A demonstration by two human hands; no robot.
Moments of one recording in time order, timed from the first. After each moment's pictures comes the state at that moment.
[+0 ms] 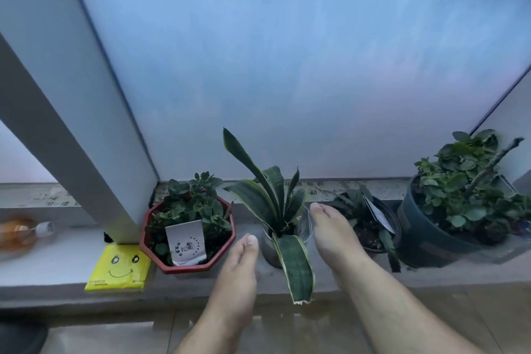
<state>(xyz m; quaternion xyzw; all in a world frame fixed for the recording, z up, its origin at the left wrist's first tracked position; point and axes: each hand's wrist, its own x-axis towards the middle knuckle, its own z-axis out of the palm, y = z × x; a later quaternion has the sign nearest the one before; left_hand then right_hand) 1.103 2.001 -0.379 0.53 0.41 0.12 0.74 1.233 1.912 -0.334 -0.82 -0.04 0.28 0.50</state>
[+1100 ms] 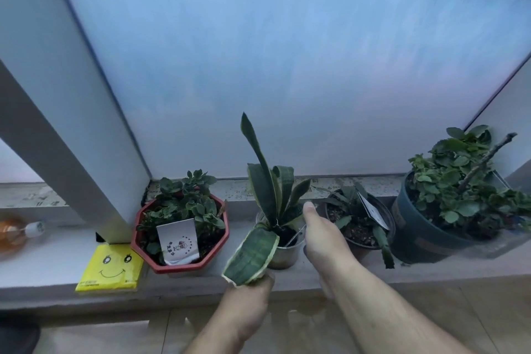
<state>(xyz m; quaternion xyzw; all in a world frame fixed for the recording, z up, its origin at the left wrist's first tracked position) 1.104 1.986 -0.405 0.67 0.40 0.01 0.63 1.232 1.913 -0.358 -0.80 0.01 0.29 0.52</state>
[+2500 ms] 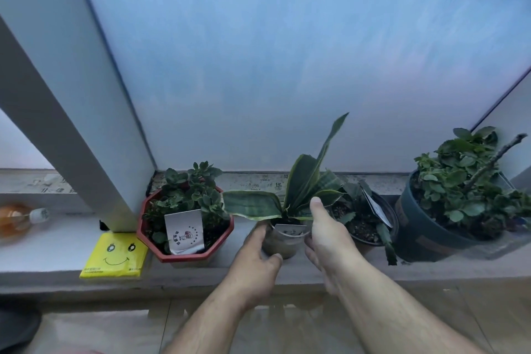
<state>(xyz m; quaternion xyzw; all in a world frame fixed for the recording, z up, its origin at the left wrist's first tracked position) 1.124 2.006 -0.403 0.72 0.33 0.01 0.61 1.223 1.915 -0.359 -0.77 0.09 0.33 0.54</state>
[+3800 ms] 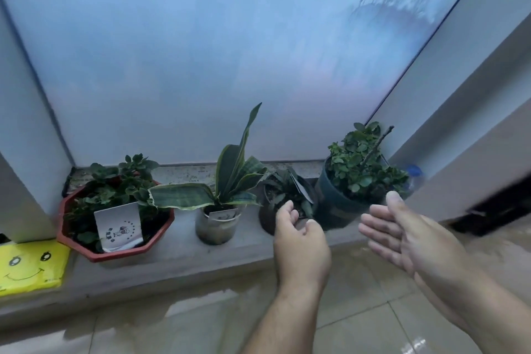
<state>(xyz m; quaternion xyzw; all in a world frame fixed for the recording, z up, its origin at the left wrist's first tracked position) 1.160 1.866 -0.318 0.55 0.31 0.12 0.76 1.192 1.747 -0.227 -0.80 0.07 0.17 0.57</state>
